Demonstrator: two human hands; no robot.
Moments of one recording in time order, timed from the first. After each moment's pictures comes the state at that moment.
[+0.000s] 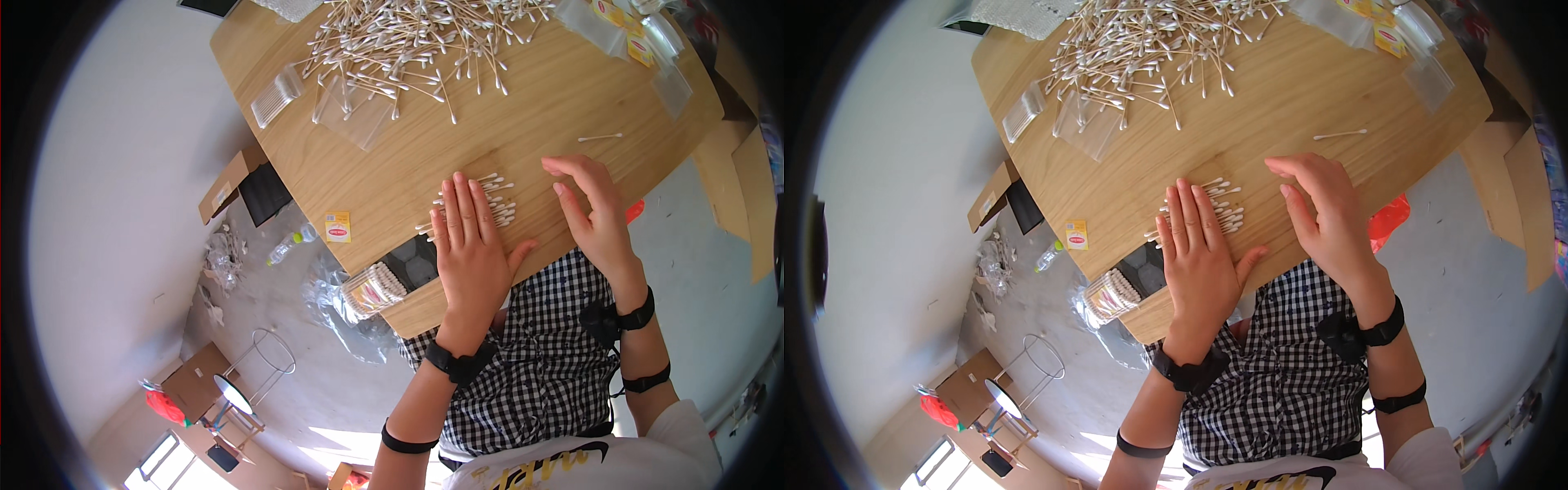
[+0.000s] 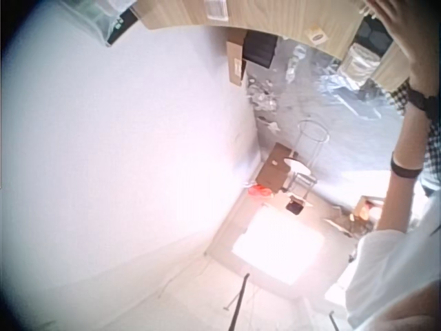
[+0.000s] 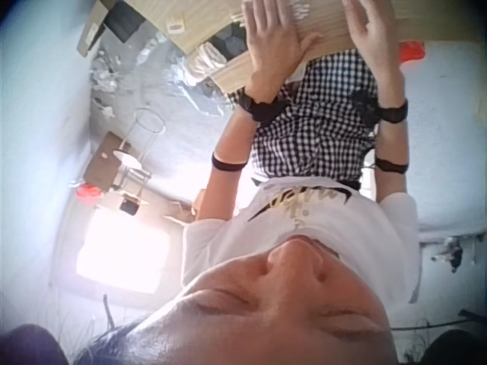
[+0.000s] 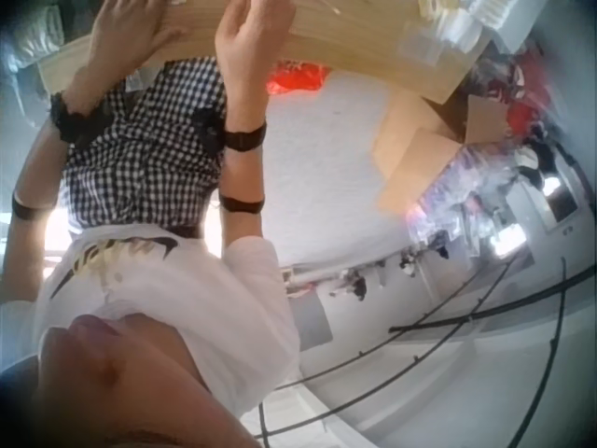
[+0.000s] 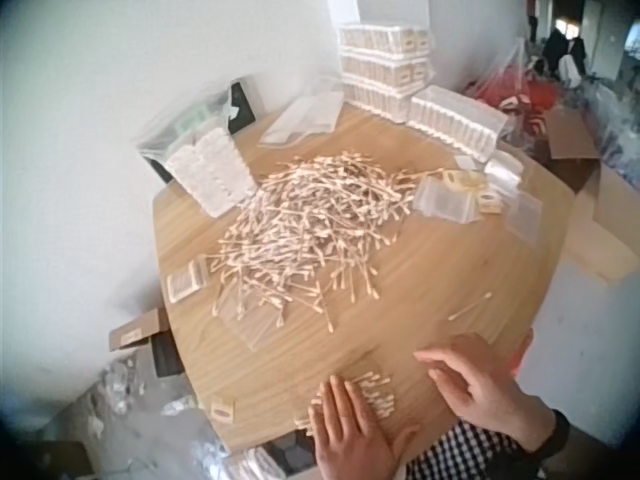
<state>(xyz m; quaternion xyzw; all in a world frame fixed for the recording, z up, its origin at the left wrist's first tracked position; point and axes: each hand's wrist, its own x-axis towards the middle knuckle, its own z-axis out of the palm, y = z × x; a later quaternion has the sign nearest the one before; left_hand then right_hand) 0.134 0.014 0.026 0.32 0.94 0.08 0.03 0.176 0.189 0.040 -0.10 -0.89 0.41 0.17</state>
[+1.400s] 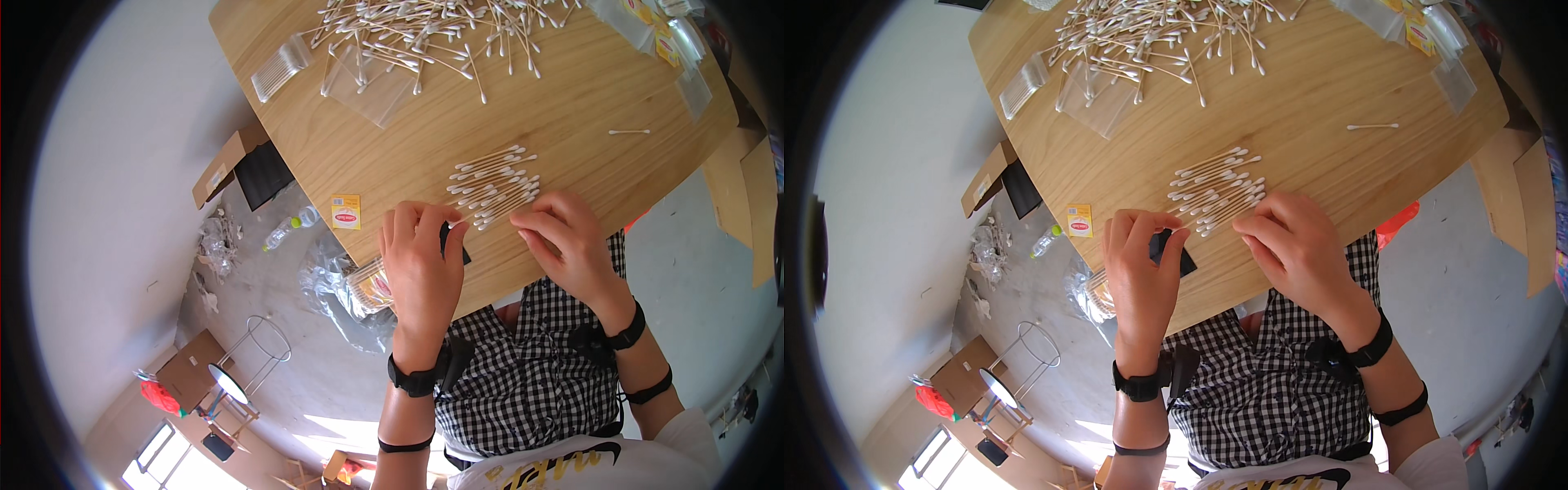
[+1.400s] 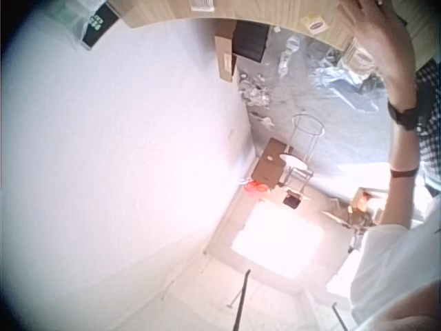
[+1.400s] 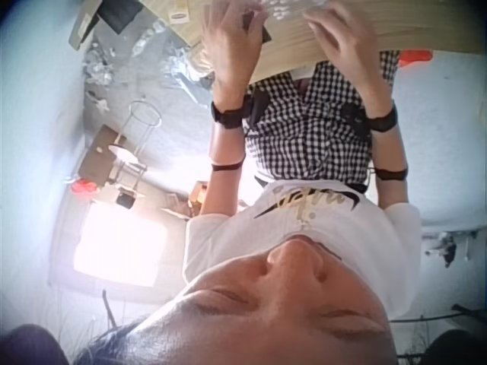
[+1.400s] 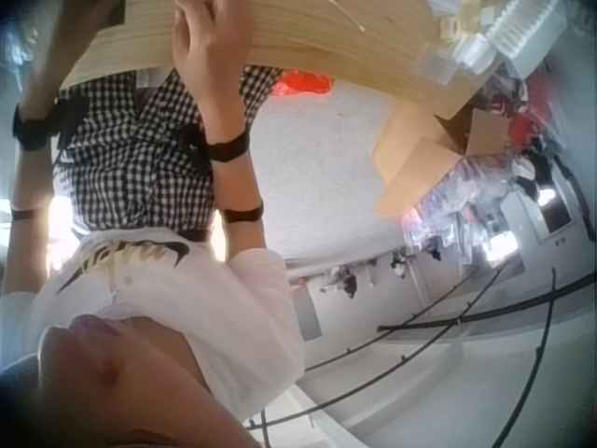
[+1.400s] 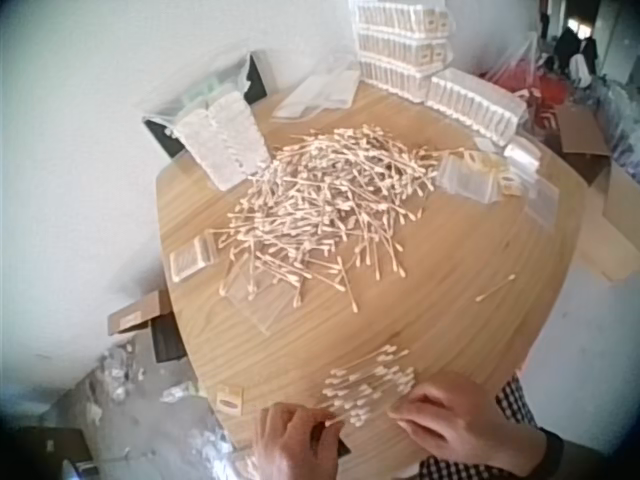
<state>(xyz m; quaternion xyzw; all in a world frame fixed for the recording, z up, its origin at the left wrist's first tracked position) 0.098 -0.046 0.062 0.22 0.93 0.29 0.03 0.175 0.133 0.033 0.00 -0.90 0.42 0.15</state>
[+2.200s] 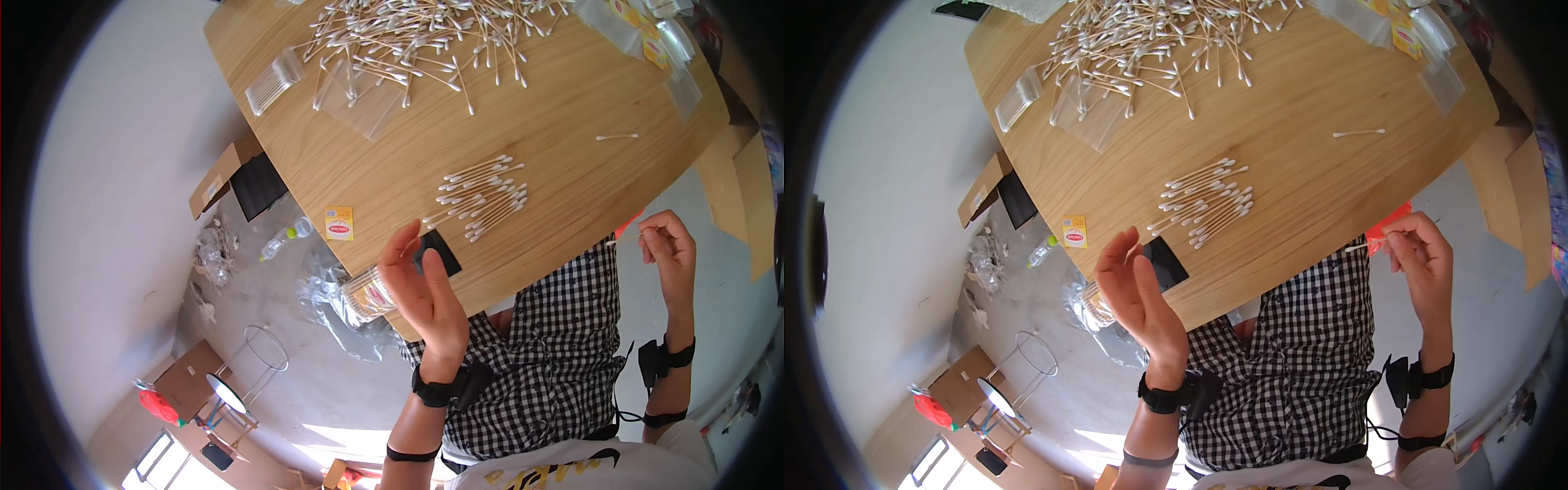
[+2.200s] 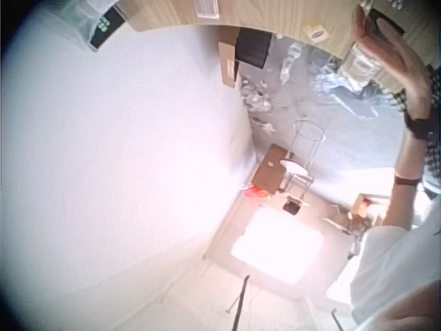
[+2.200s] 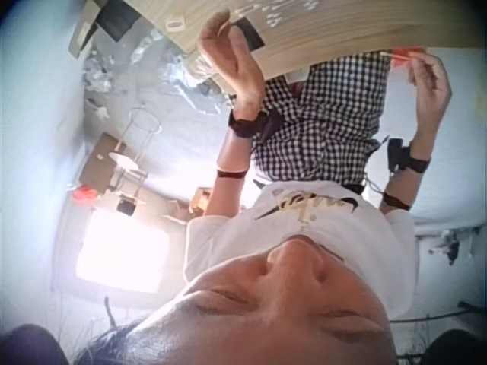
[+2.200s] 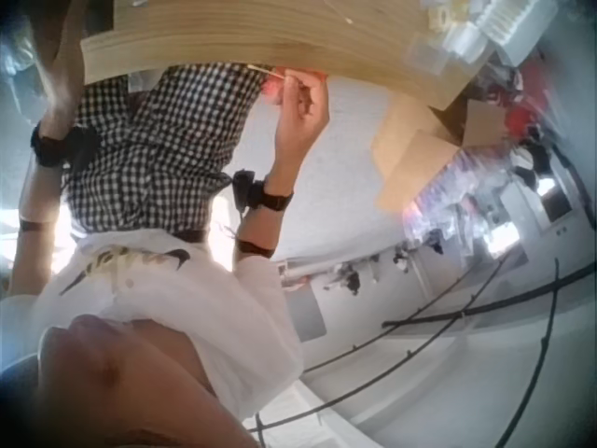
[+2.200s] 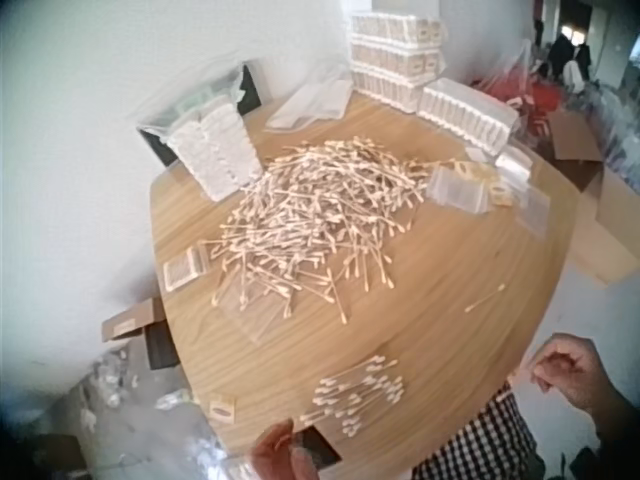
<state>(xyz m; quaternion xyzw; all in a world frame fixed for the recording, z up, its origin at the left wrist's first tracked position) 0.140 -0.033 0.049 0.01 0.78 0.63 -0.02 0.268 0.241 0.058 -0.27 -0.71 0.65 0.05</state>
